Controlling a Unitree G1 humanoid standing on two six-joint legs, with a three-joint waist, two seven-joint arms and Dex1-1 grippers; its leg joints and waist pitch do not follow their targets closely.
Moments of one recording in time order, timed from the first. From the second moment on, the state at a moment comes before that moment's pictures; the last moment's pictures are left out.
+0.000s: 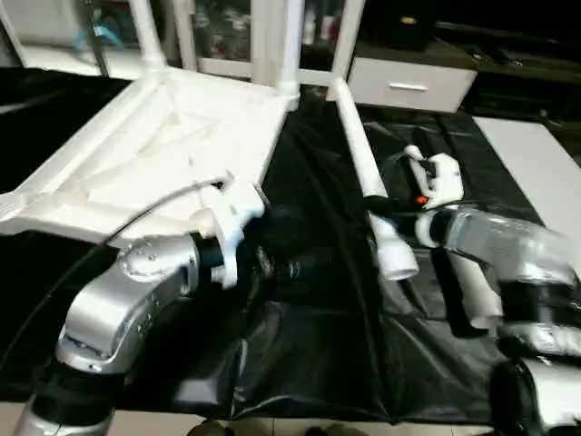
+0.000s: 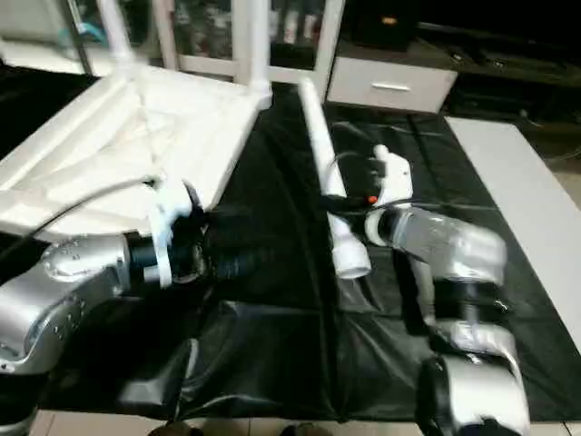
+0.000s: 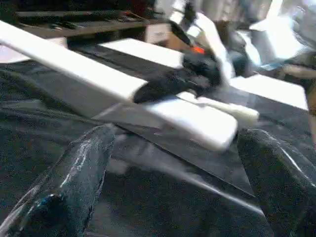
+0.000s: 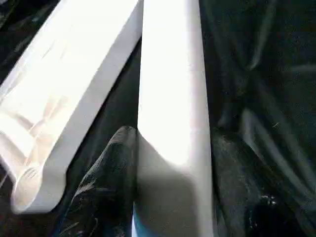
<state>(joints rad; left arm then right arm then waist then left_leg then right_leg) -0.39 0.40 -0.11 -0.28 -0.42 0.68 -0.74 -0.64 -0.30 -0.27 0.32 0.50 1.05 0.49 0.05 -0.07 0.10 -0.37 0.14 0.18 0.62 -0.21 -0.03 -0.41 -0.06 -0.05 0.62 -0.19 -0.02</state>
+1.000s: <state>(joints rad) -0.64 0.09 0.27 -0.06 -0.93 1.05 -0.33 -0.45 -0.29 -0.19 -0.14 0.79 1.12 0.74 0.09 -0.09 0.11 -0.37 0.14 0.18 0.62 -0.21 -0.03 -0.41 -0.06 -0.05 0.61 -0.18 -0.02</state>
